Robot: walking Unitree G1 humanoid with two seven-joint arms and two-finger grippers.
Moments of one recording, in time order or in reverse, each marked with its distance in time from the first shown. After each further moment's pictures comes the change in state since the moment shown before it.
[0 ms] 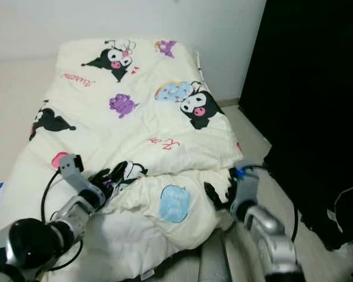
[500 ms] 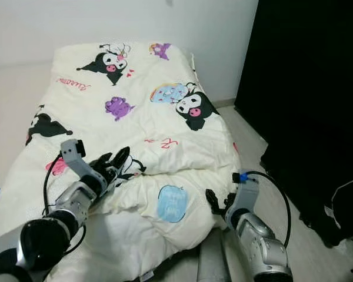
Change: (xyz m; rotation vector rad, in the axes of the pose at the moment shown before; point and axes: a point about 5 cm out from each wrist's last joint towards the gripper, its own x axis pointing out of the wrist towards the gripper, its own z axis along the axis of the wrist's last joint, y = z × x) left arm 0.017 -0.010 0.023 0.071 -0.071 -0.080; right arm 0.010 -0.007 -0.016 0.140 0.132 -0.185
